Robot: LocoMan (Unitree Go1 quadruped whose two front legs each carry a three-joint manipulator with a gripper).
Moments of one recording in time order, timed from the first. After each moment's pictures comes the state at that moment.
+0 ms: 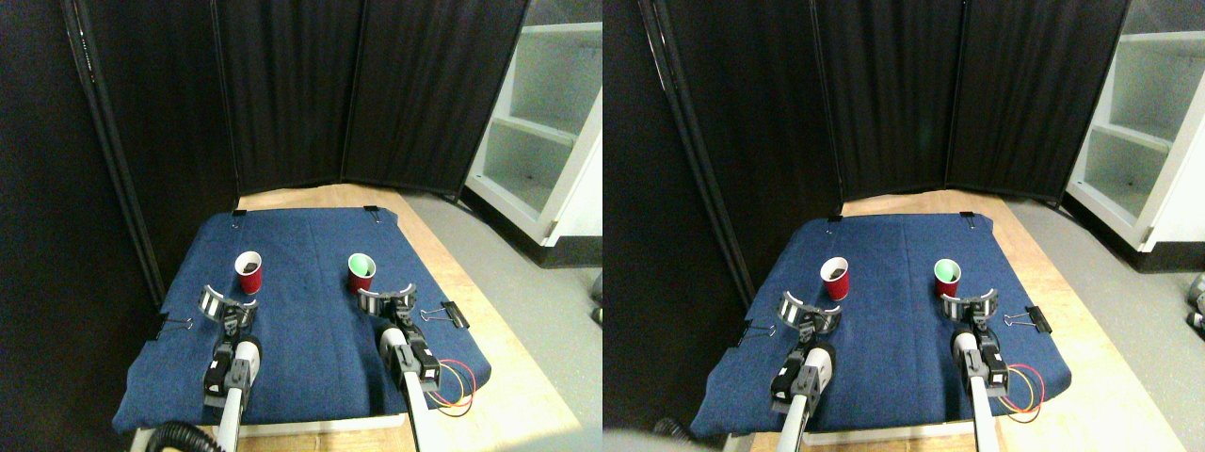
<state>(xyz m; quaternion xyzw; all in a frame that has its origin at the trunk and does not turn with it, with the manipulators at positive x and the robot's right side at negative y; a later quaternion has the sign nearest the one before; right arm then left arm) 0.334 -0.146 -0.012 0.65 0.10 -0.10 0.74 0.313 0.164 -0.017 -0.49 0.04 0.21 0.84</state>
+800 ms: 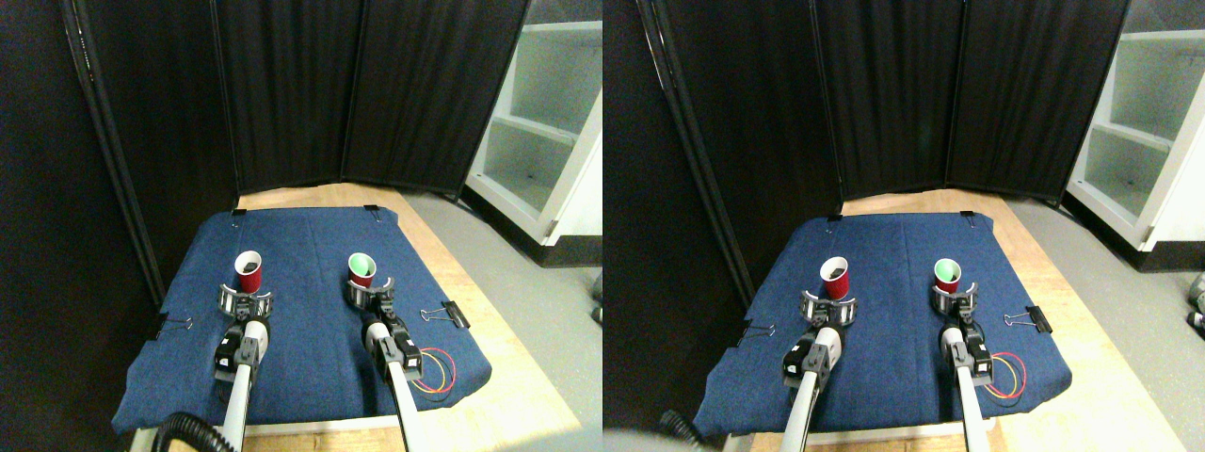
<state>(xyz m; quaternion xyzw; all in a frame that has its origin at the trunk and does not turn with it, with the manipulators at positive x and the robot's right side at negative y) 0.347 -0.125 -0.018 0.68 0.11 -0.09 0.72 0.328 0.137 -0.027 -0.61 0.12 0.19 0.76</state>
